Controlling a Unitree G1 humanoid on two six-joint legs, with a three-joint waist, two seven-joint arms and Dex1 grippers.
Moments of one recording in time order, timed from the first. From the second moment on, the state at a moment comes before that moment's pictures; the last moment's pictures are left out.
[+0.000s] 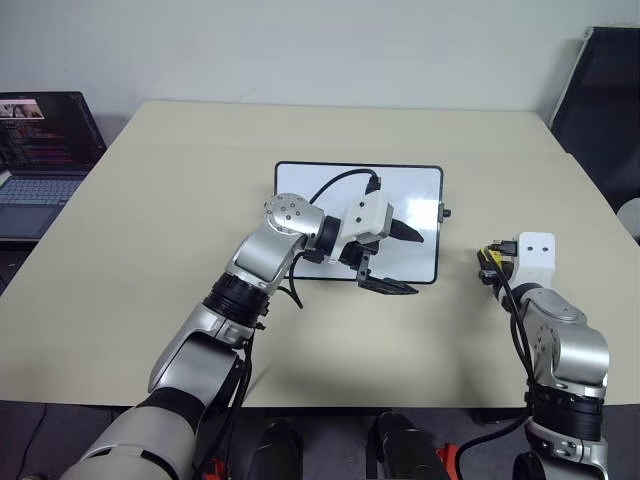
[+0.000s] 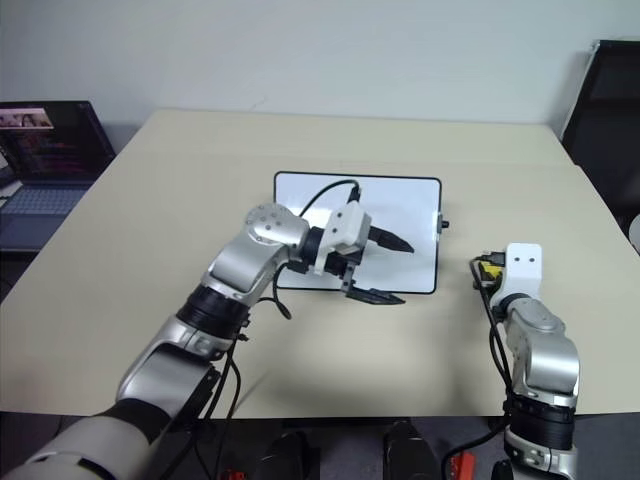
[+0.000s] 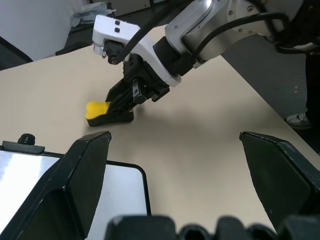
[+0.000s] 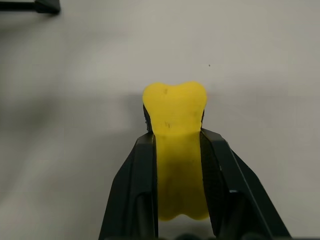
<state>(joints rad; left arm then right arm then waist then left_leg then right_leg) -0.91 0.31 -0.36 0.28 -0.20 0.17 -1.32 -0.32 -0.24 -0.32 -0.22 0.03 0.94 0.18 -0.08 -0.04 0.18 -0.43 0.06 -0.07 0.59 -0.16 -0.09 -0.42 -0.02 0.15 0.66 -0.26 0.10</state>
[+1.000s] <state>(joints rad) -0.12 0.27 0.18 -0.43 -0.29 0.53 -0.51 0.25 -0.13 -0.28 -0.50 0.18 0.22 0.31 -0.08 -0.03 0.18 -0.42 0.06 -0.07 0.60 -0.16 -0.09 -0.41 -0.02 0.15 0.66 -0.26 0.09</state>
